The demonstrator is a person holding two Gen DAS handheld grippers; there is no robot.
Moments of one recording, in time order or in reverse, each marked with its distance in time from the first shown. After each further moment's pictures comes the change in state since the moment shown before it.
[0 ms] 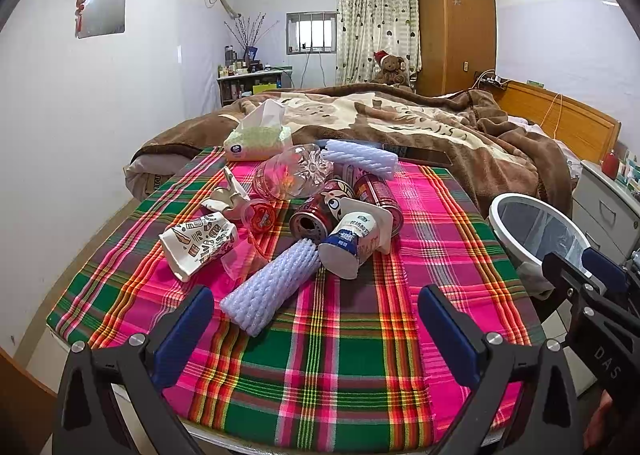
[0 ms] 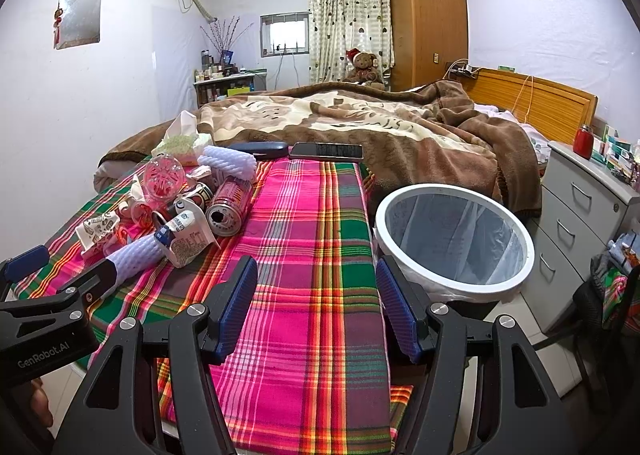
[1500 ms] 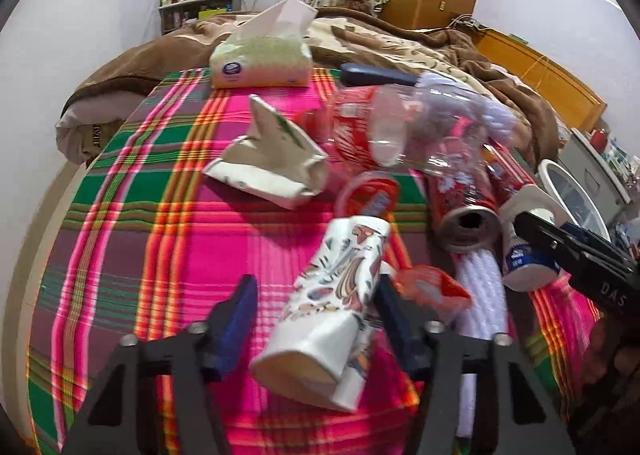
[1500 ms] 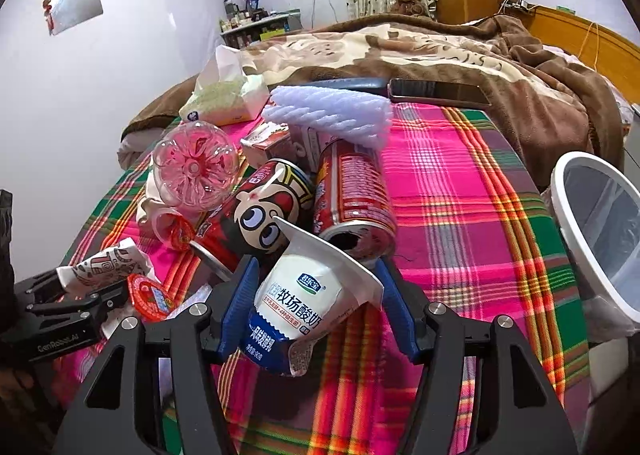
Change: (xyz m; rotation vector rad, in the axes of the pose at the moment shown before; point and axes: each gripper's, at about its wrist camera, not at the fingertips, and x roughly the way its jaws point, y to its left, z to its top) left arm 0.173 0.139 0.035 0.045 0.291 -0.251; right arm 0.117 0.096 0.026 0.064 0.236 0.177
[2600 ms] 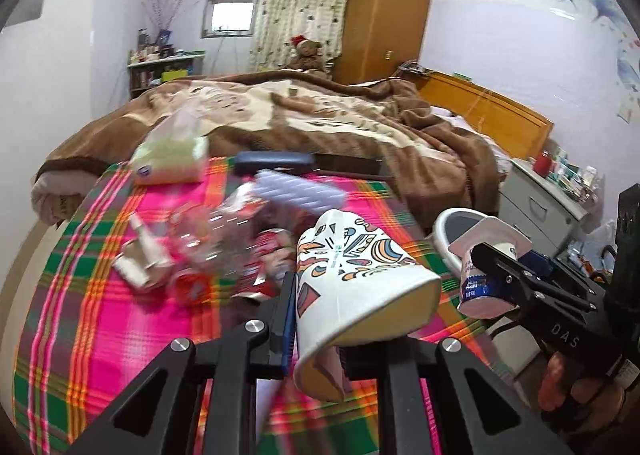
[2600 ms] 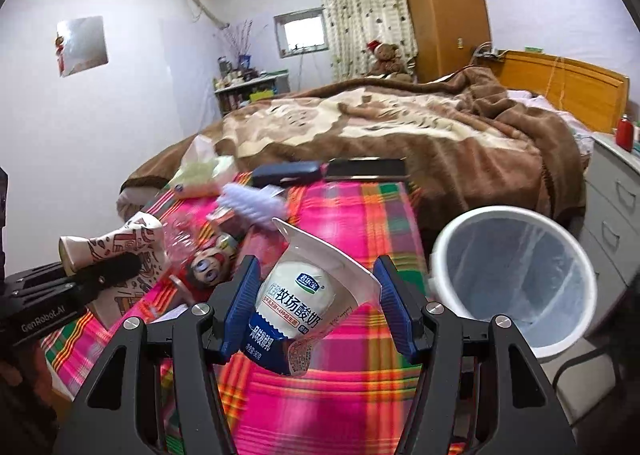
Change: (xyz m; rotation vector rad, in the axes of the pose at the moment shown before) left arm -0.082 -0.148 0.028 0.075 -0.214 -0.110; right arm -0.081 -0.076 0.024 -0.006 -0.222 -0.047
